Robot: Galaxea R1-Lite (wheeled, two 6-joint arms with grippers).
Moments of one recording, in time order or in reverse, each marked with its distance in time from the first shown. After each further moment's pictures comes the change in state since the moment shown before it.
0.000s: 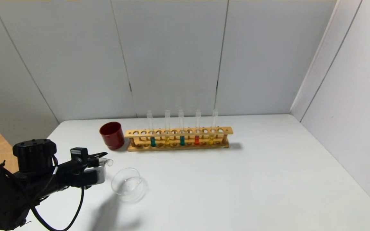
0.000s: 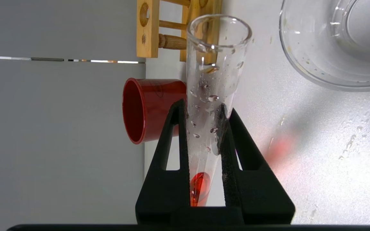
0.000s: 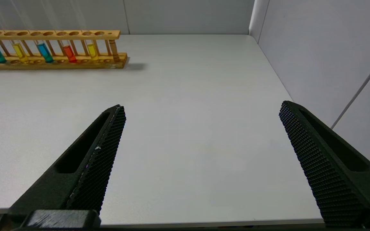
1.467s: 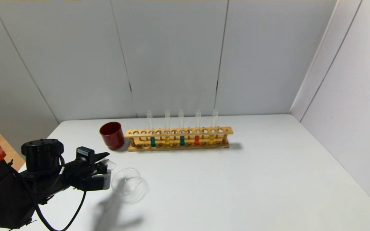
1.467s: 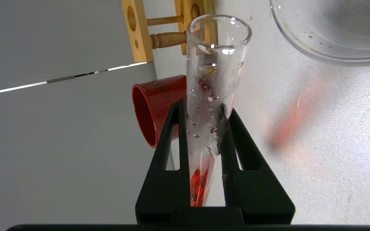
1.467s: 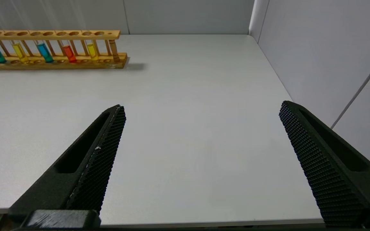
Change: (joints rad) left arm -0.040 0.021 -0.019 0.008 0.092 0.201; right arm 0.000 0.000 0.000 0.000 0.000 0.000
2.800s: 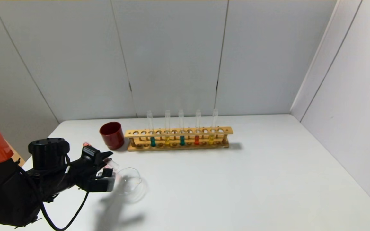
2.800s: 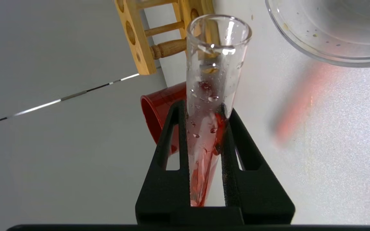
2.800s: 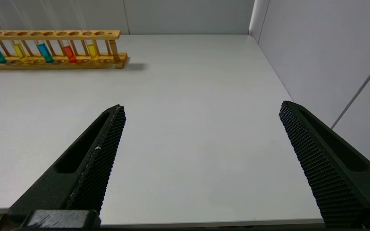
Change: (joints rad) left arm -0.031 0.019 -0.023 -0.003 0.034 0.116; right arm 0.000 0.000 0.000 0.000 0.000 0.000
